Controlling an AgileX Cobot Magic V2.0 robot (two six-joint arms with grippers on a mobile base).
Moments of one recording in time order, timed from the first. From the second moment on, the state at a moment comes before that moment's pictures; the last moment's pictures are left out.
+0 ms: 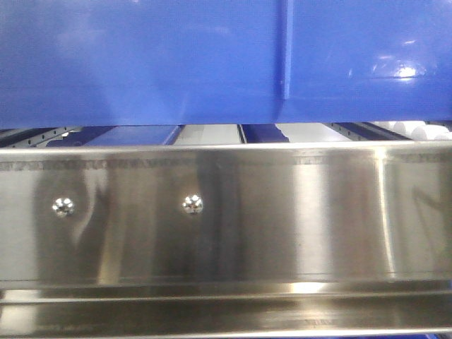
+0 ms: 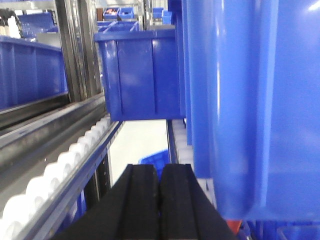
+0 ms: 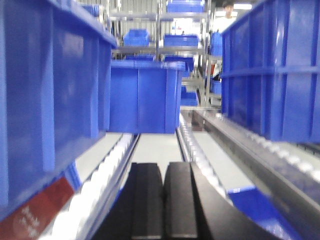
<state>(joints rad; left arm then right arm) 0.07 0.00 0.00 0.09 0.03 -0.03 0.07 0.00 0.00 0.08 -0.06 -0.07</state>
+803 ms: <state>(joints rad) 0.04 0.10 -0.39 0.05 0.21 -0.03 0.07 0.06 -0.34 0.09 0.20 -0.03</state>
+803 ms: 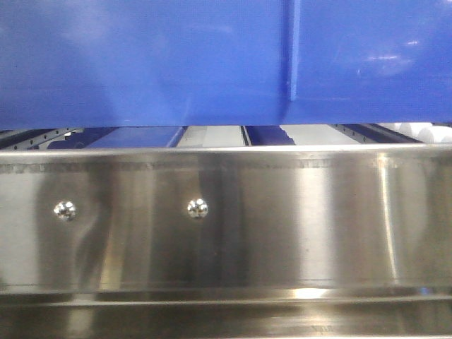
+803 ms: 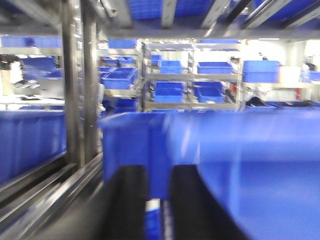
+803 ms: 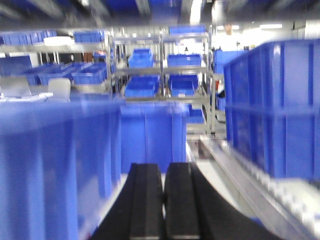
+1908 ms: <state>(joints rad) -0.09 0.98 -1.44 0.08 1.05 -0.07 0.37 1.15 -1.56 0.10 1.00 -0.02</state>
